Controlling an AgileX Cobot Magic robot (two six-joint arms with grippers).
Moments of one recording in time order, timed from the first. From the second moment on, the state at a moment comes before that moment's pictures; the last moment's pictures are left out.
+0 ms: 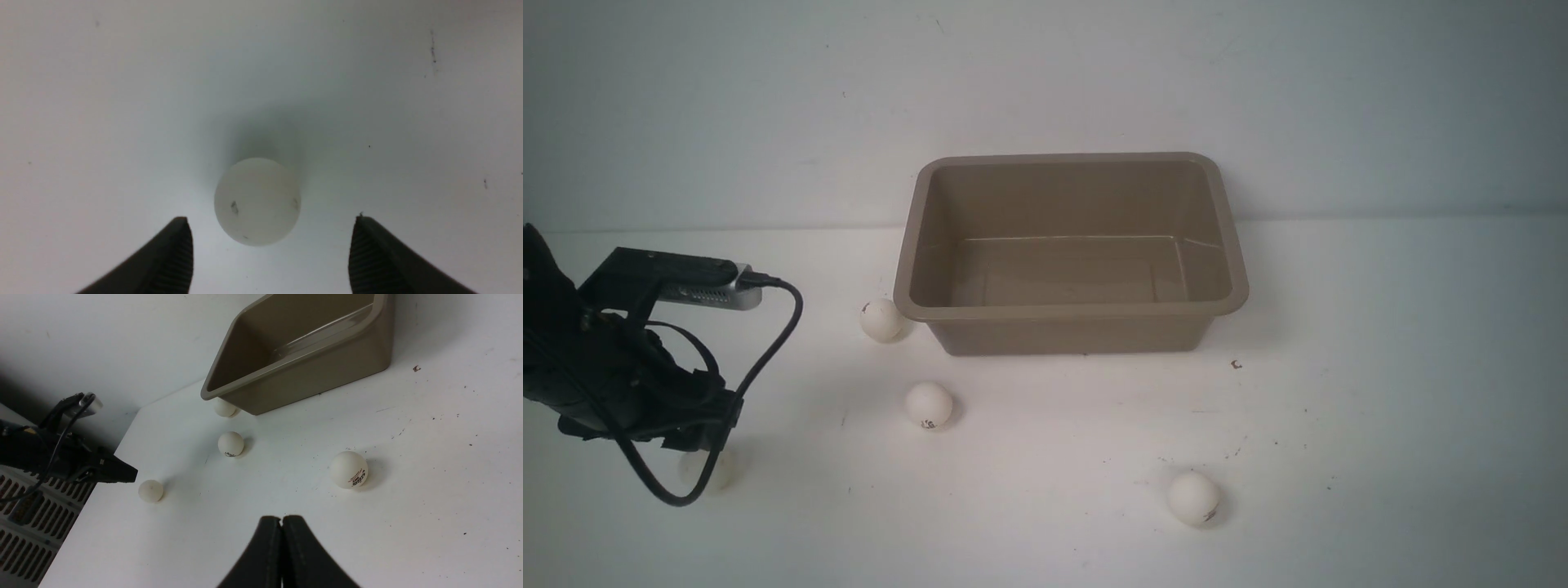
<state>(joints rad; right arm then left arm) 0.02 -0.01 -0.35 0.65 0.99 0.06 0.07 1.59 -0.91 -0.13 0.64 0.26</state>
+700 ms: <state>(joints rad) 0.02 -0.01 -0.35 0.69 0.99 0.03 0.07 1.79 -0.96 -0.12 0.65 0.26</state>
